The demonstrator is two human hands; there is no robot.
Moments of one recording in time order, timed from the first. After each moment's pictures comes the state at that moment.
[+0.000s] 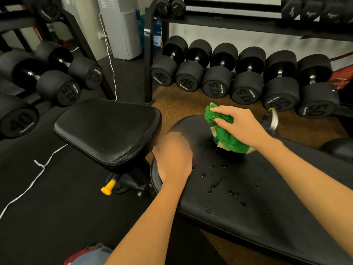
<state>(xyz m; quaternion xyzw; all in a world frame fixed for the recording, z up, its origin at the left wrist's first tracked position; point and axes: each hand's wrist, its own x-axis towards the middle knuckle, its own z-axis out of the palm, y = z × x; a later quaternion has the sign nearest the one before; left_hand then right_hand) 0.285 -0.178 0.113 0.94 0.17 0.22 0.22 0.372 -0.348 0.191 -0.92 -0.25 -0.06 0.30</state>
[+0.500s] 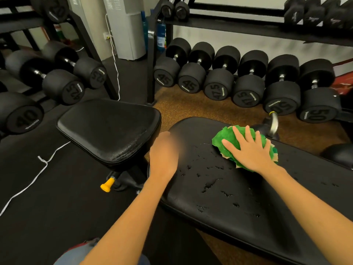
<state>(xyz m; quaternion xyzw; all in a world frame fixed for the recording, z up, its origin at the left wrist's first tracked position) 0.270 -0.157 0.140 0.84 0.18 0.15 0.48 0.351 -0.390 0.136 -0.99 -0.05 0.07 0.08</state>
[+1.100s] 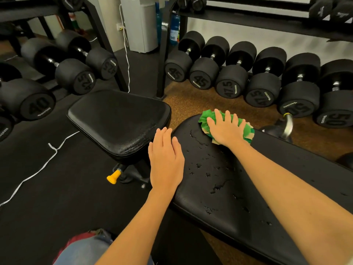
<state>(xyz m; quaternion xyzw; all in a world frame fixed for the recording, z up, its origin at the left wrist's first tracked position) 0.252 -0.158 0.118 0.87 0.17 0.28 0.37 0.411 -0.289 0.130 -0.99 -0.06 0.05 0.10</state>
